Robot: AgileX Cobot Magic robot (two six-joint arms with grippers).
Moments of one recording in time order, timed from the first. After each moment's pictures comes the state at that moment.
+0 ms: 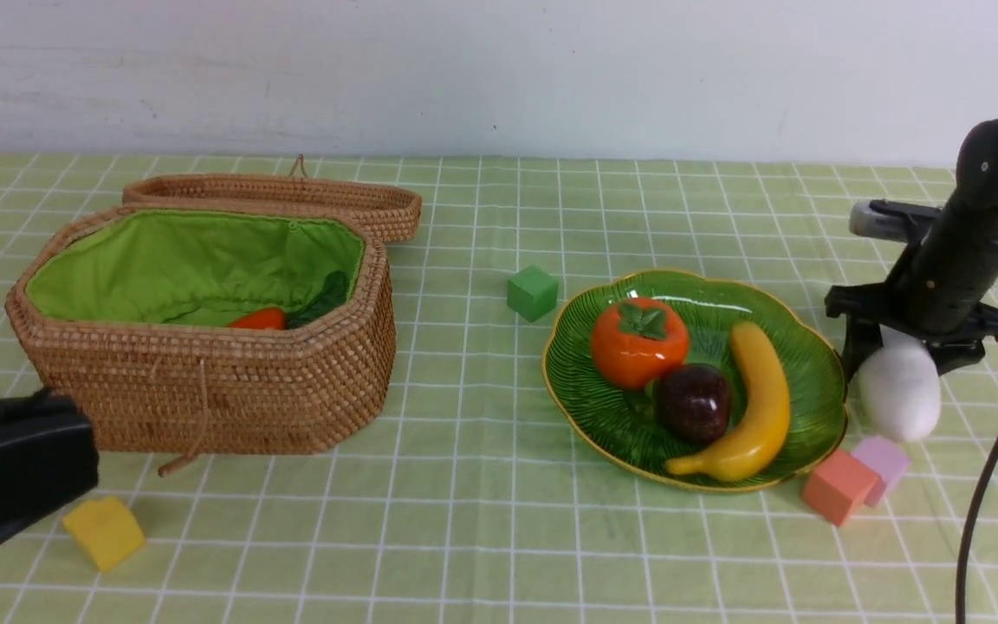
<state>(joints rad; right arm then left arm) -0.07 2.25 -1.88 0.09 1.07 0.05 -0.66 0.47 -0.82 -0.31 0.62 0.15</state>
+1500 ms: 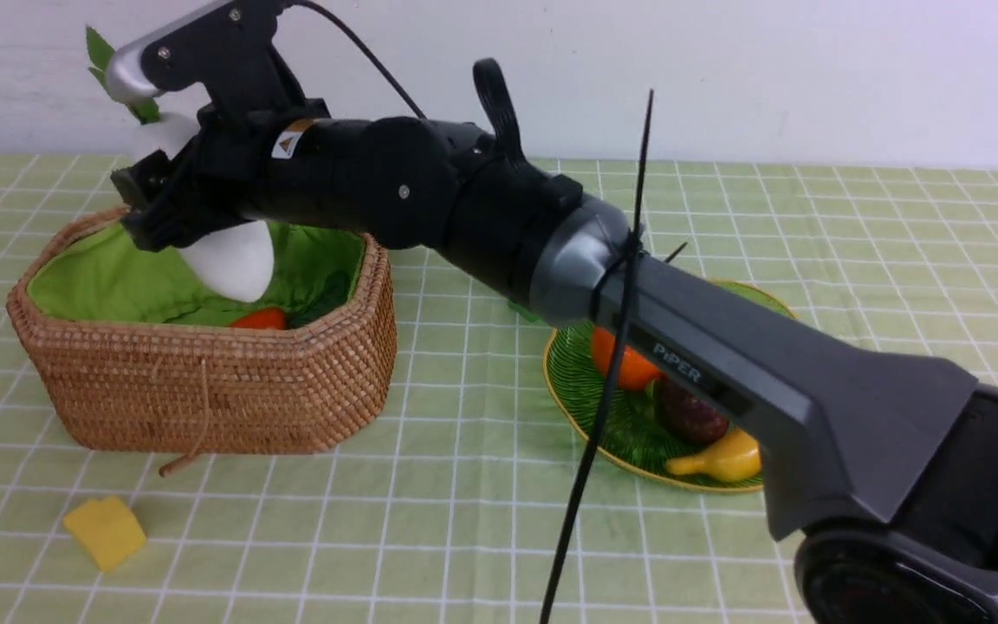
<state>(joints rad) 0.80 2.39 -2.37 0.51 0.29 -0.59 -0.66 0.45 -0.82 0.64 0.87 -0.70</state>
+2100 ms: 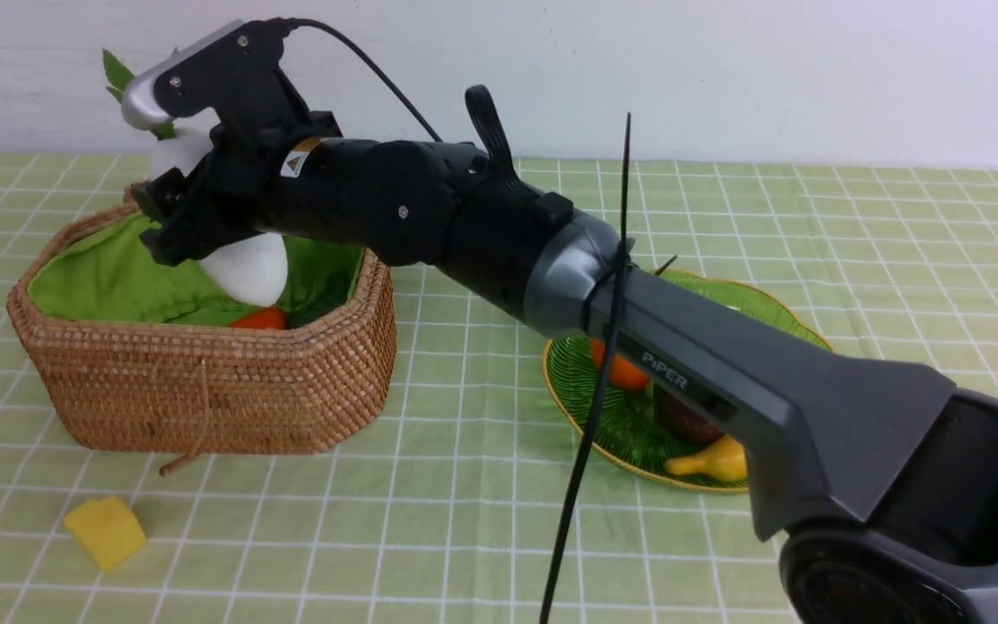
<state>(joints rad) 0.79 2.42 -2.37 0.48 0.28 -0.60 -0.66 0.45 -0.82 0.64 0.90 -0.71</state>
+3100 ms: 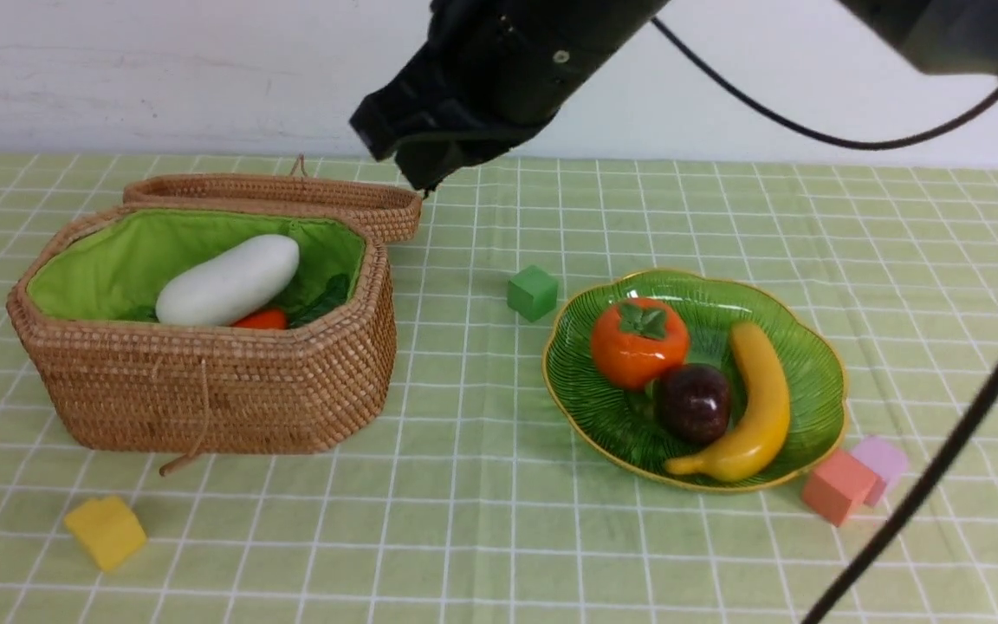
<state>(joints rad) 0.70 1.92 -2.26 0.20 1.26 -0.12 -0.66 0.30 -0.70 0.21 0.52 -0.36</state>
